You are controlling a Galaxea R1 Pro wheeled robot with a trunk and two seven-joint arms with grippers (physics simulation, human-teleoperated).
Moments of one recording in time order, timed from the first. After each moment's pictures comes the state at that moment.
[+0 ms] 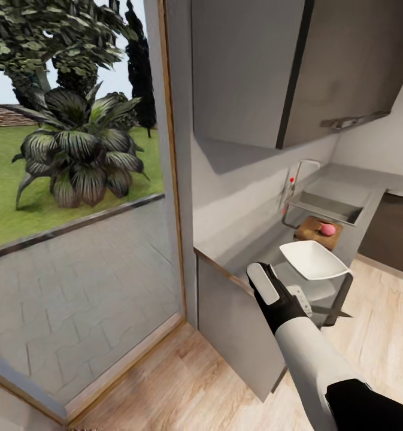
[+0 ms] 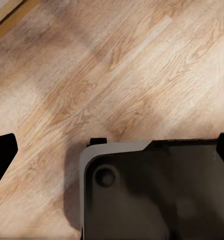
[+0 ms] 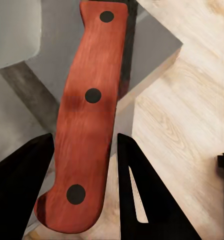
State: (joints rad) left arm 0.18 0.06 -0.04 -0.72 0.08 -0.13 -0.08; right arm -0.88 0.14 0.13 -0.81 -0.94 -0.21 -1.52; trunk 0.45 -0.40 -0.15
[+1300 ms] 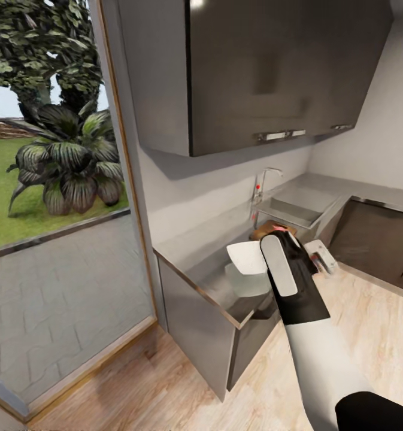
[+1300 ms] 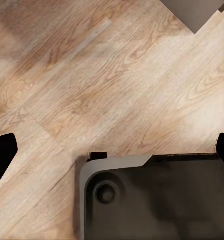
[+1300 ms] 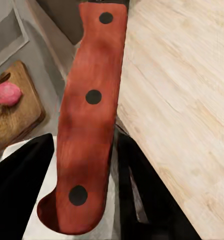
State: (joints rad) left arm 0.18 0.06 -0.04 -0.72 0.08 -0.13 -0.08; right arm -0.88 0.13 0.13 -1.35 -0.73 0.11 -1.57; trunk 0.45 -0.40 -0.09
